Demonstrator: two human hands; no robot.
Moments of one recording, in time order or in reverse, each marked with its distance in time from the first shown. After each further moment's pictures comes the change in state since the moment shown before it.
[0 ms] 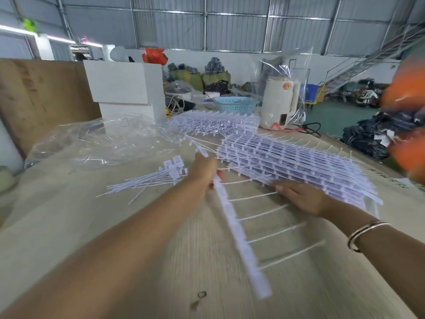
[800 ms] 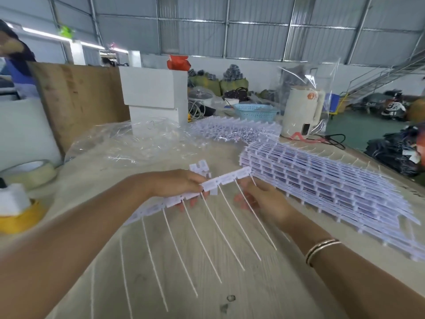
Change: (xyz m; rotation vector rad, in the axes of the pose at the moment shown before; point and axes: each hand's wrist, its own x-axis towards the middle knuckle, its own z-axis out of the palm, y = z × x) left_hand -0.022 -0.002 -0.136 0.807 -0.612 0.267; right_hand 0.021 -0.143 0.053 0.996 0.096 -0.008
